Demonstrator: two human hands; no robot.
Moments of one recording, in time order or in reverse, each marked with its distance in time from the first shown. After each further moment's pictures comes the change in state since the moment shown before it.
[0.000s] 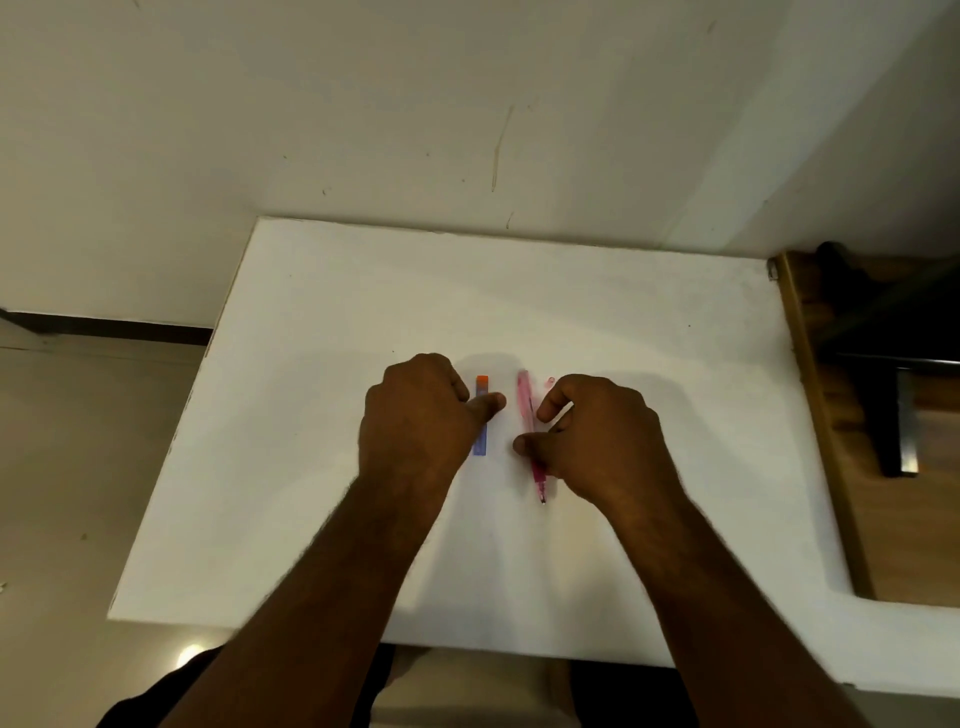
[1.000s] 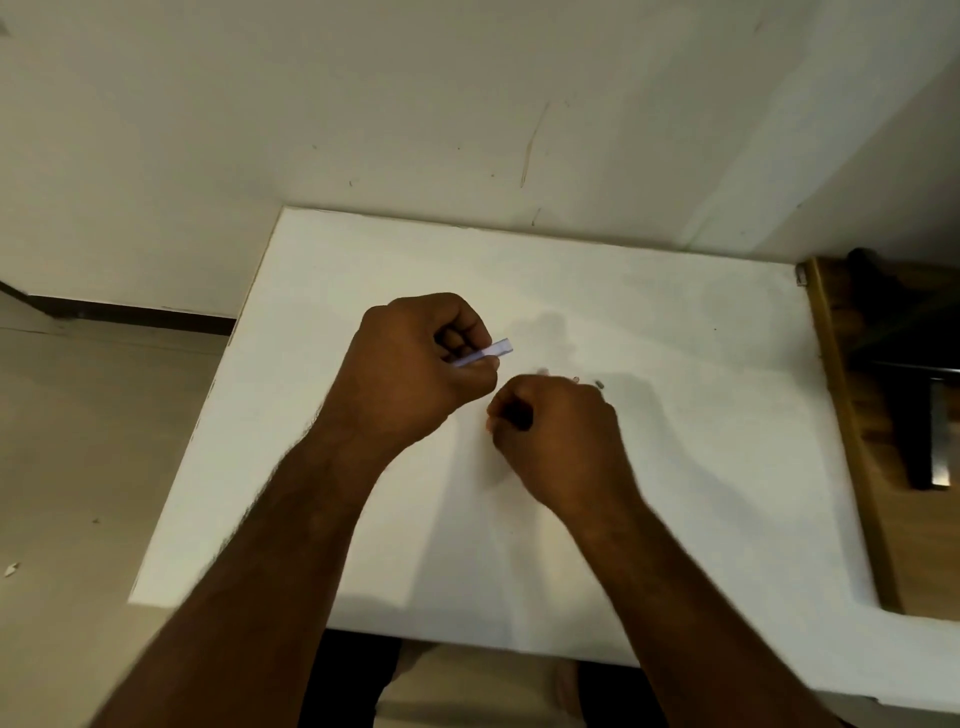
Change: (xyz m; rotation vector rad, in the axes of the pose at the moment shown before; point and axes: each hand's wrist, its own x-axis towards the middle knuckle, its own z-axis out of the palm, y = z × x) left_hand 0.007 -0.016 -0.052 -0.346 0.042 0.367; right_hand -0.010 -0.027 0.034 0.086 0.149 -0.335
